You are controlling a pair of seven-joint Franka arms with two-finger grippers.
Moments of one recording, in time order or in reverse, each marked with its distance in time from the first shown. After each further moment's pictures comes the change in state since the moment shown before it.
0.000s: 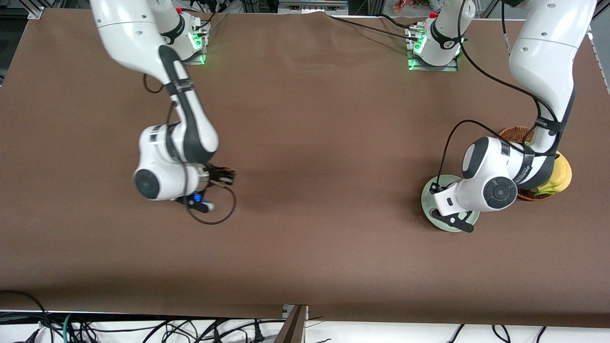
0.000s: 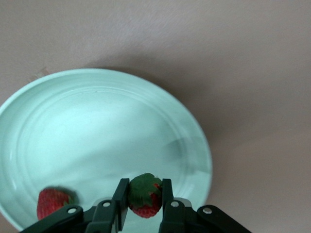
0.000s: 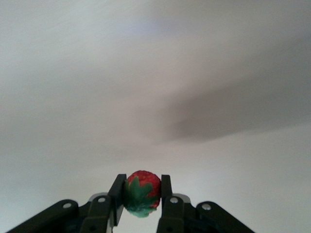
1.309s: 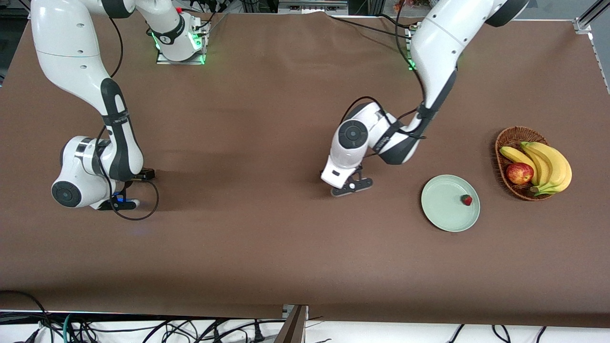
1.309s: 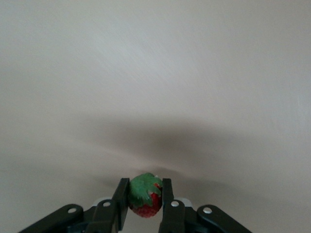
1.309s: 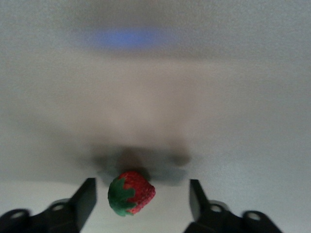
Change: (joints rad) left arm -0.475 -0.008 -0.011 0.028 0.000 0.172 -1.205; right arm -0.392 0.045 -0.060 -0.125 -0.498 -0.013 -0.690
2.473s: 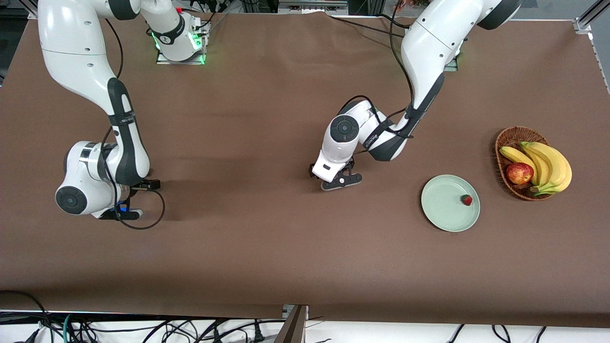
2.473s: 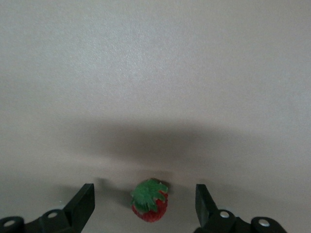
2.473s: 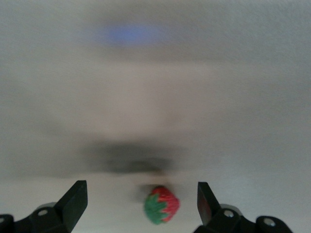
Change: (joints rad) left arm -0.082 0.070 -0.002 -0.035 -0.001 0.157 -0.049; right arm 0.021 0.019 0.006 0.085 0.000 -0.004 0.066
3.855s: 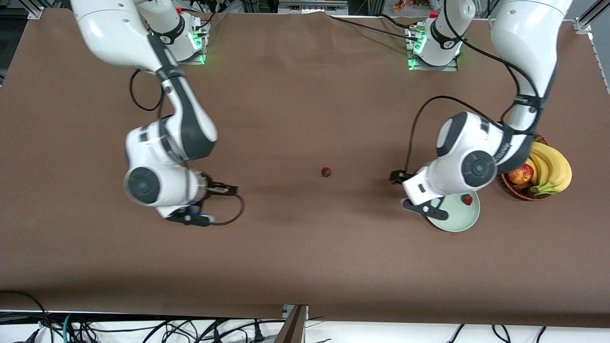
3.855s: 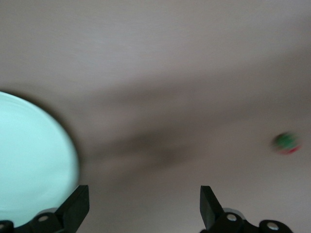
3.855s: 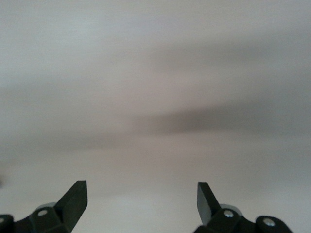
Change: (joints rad) left arm 0.385 -0.201 -0.050 0.021 -0.221 -0.363 0.885; right arm 0.083 -0.030 0.274 0.339 0.041 -0.197 0.470
